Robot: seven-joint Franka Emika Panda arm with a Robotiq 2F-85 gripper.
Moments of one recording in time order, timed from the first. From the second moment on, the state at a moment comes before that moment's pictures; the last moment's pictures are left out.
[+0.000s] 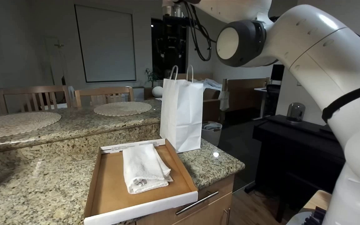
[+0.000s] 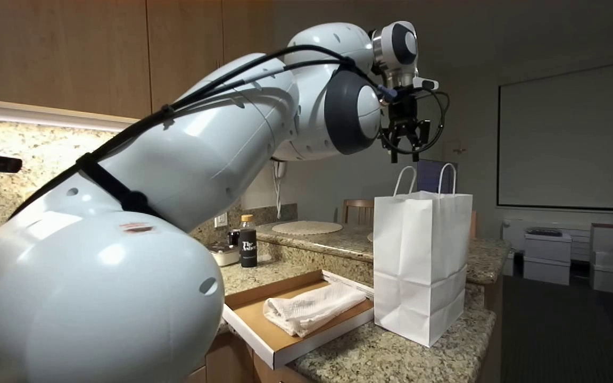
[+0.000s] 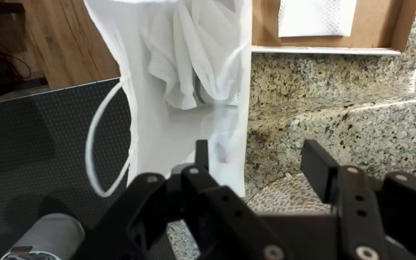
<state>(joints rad) -0.01 0.80 -0.03 -0.36 0.00 1.24 0.26</state>
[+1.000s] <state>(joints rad) 0.13 0.67 -0.07 -0.35 -0.10 1.16 0.25</state>
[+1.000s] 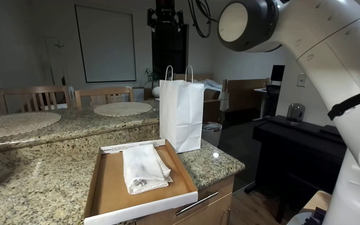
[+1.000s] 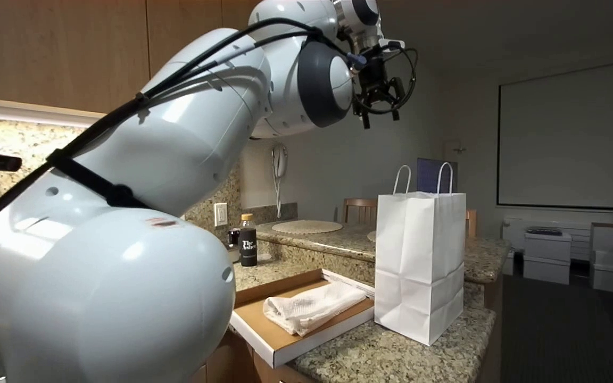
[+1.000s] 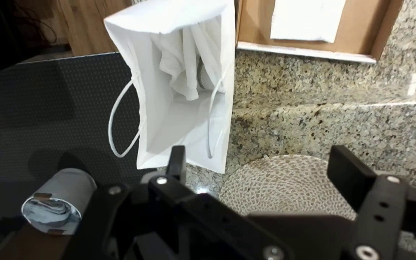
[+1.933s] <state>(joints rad) 0.45 0.61 -0.07 -0.35 -0.17 1.00 0.23</state>
